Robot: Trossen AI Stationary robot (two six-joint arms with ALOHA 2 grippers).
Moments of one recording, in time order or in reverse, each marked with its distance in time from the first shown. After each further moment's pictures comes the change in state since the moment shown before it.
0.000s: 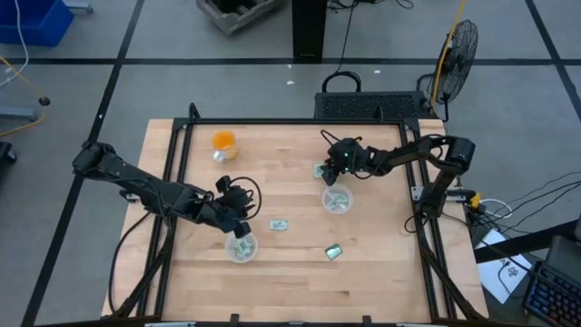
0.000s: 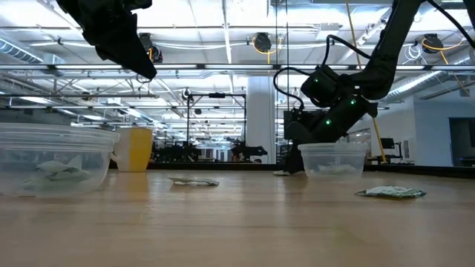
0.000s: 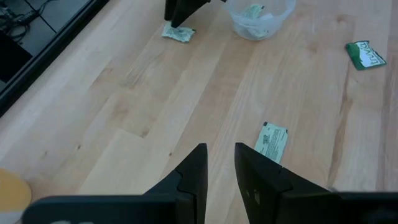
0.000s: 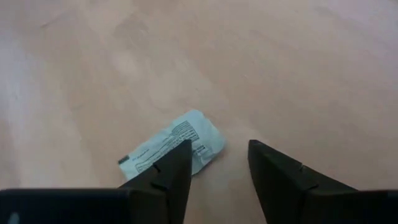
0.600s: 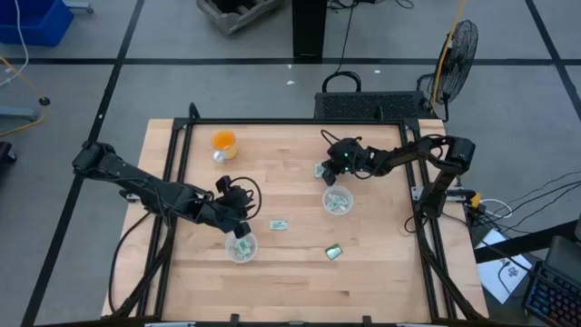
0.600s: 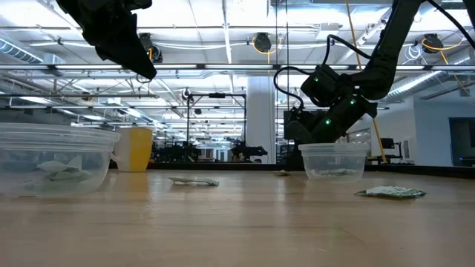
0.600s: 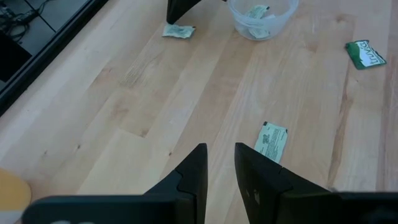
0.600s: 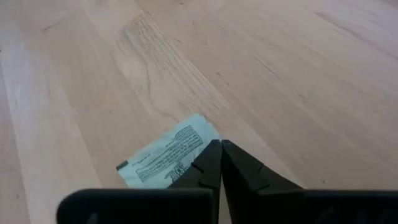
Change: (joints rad) left arm 0.000 0.000 0.000 -0.001 0.002 -0.001; right arm 0.000 -0.002 0.000 0.010 0.000 -0.011
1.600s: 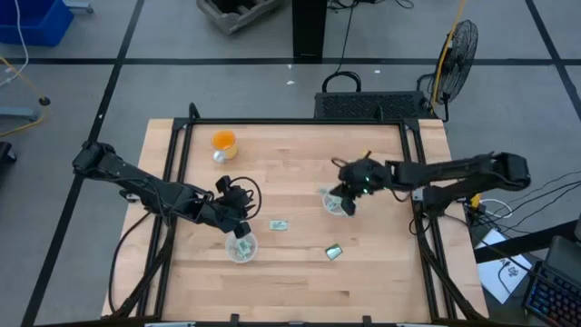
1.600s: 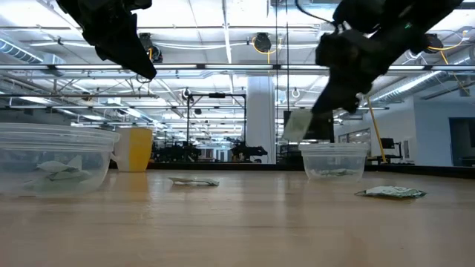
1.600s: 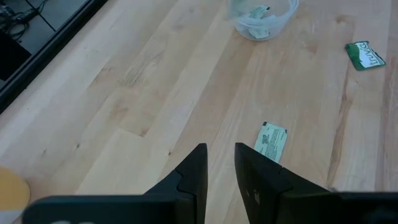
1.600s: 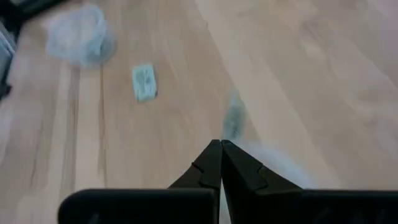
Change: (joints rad) left arm 0.000 0.000 0.000 0.000 0.001 -0.008; right arm 0.351 -0.533 0.000 -0.502 -0.037 0.109
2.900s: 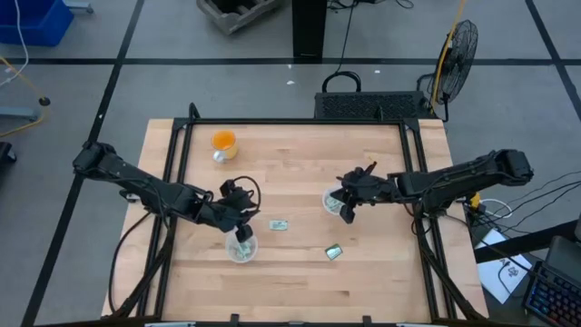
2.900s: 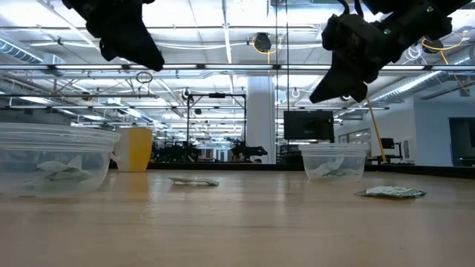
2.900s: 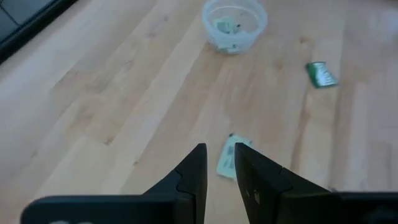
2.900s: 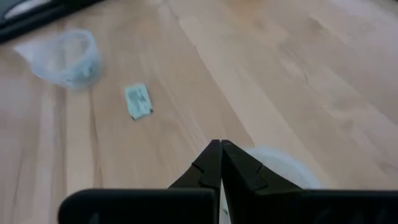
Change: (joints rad) left arm -0.005 0.004 0.000 0.098 0.074 -0.024; right arm 0.214 -0.040 0.000 -0.004 0.329 0.131
